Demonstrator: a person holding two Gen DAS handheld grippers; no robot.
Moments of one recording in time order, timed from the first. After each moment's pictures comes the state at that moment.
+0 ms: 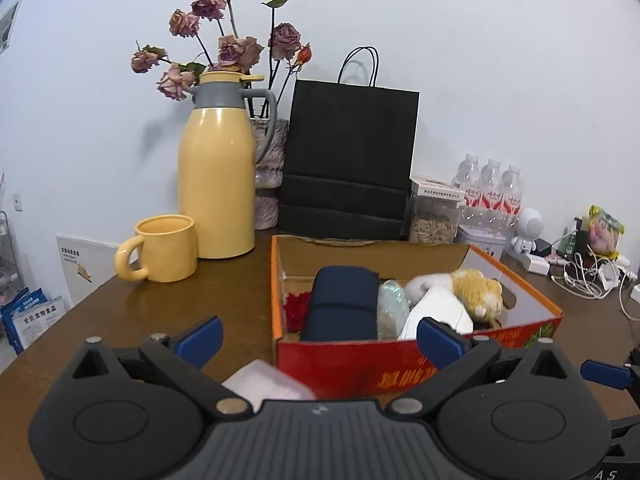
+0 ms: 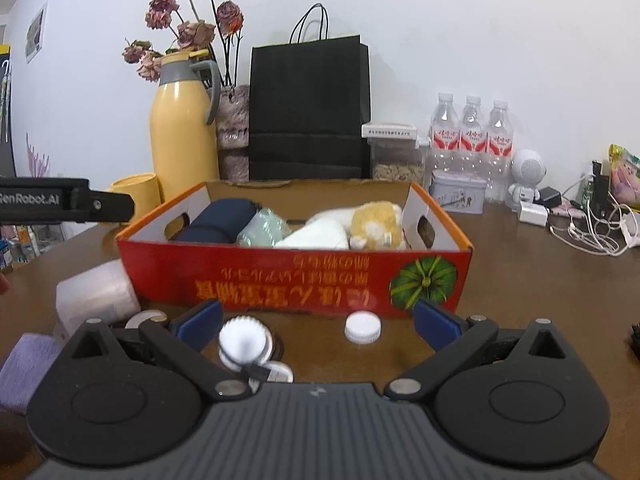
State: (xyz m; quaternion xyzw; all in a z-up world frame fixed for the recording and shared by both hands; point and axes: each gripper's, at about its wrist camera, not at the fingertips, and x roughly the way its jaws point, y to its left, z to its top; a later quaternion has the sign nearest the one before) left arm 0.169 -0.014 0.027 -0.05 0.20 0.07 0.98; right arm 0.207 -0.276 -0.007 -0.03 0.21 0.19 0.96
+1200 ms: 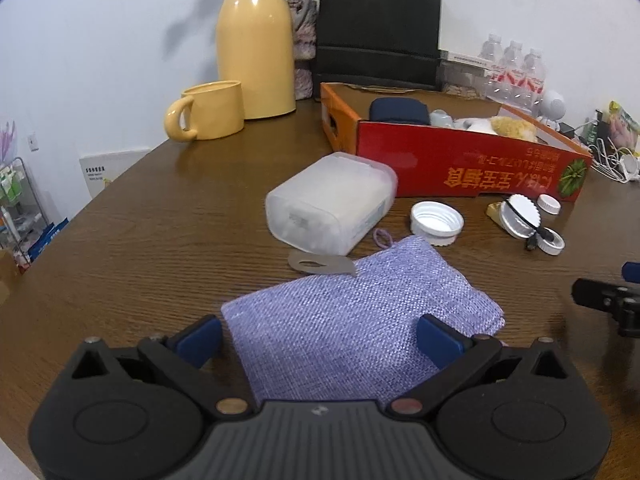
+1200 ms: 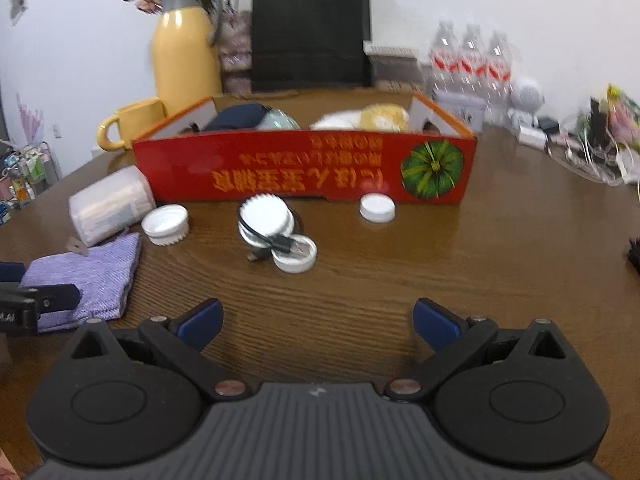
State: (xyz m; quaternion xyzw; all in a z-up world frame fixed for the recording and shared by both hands) left arm 0.103 0.018 -0.052 -0.02 0.35 0.08 0.93; right arm 0.176 -0.273 -0.040 -0.04 0.32 0.18 0.93
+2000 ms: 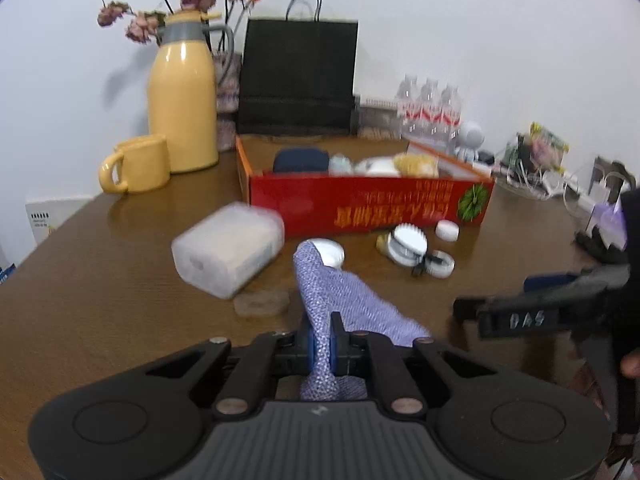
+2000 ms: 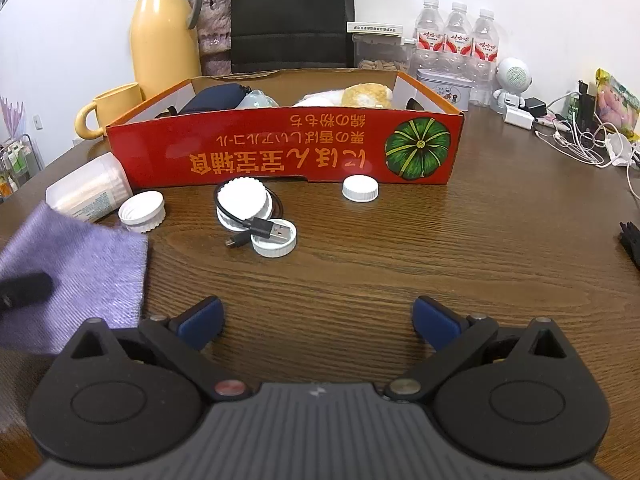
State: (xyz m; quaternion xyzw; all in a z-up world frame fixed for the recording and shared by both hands) left arm 0.072 -0.023 -0.028 -0.03 0.27 -0.01 0.96; right arm 0.181 -0.272 -0.045 -0.05 0.34 0.15 0.93
